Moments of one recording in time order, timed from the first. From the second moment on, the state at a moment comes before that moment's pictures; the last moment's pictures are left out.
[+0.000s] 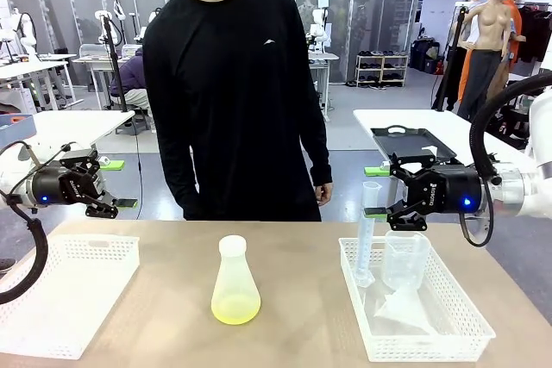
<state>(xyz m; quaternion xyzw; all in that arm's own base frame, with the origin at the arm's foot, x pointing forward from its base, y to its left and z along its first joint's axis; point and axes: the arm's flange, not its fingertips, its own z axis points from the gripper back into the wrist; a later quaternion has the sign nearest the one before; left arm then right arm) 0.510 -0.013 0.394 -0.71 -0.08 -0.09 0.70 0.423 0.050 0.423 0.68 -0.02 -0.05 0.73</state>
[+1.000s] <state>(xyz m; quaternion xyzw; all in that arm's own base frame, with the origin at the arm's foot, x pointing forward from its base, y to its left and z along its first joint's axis) 0.517 -0.124 0.478 -0.70 -0.17 -0.32 0.62 0.423 0.050 0.423 0.68 -0.02 -0.05 0.73</state>
